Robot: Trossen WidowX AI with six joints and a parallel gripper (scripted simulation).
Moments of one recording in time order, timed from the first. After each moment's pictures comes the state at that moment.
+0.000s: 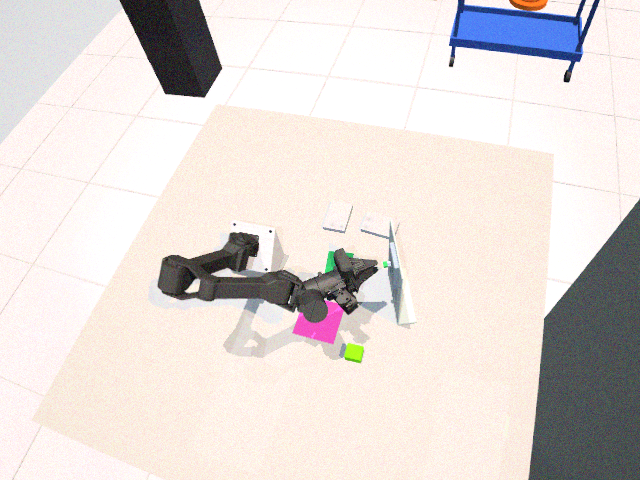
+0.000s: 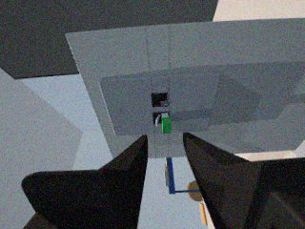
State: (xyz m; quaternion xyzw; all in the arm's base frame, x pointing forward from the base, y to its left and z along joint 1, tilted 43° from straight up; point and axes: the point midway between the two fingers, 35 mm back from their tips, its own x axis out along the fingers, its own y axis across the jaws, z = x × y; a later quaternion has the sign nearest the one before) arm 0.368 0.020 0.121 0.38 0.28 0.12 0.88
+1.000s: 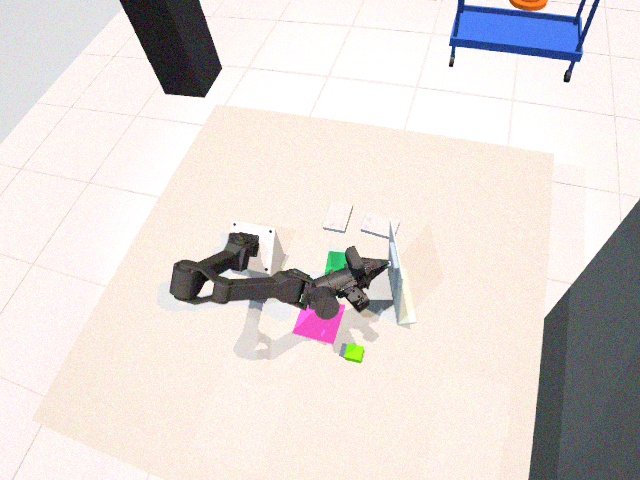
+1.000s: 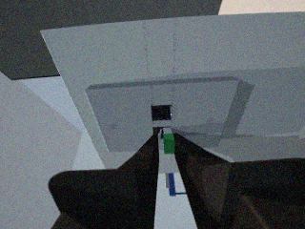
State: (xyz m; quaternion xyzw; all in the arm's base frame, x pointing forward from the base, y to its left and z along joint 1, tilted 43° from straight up) arm 0.392 0.029 0.113 0.38 0.28 0.12 0.88
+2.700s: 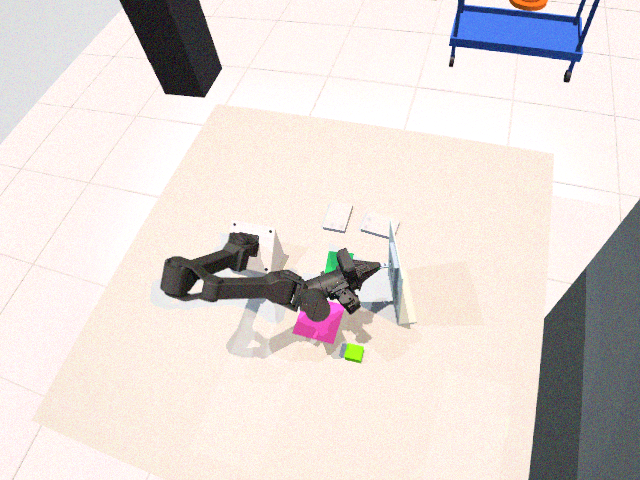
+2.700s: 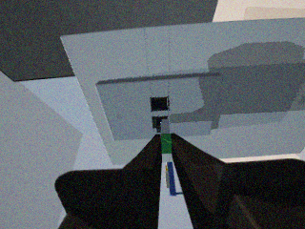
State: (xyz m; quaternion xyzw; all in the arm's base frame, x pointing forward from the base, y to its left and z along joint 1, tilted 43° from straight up) arm 0.374 0.022 0.120 0.38 0.27 0.12 0.88
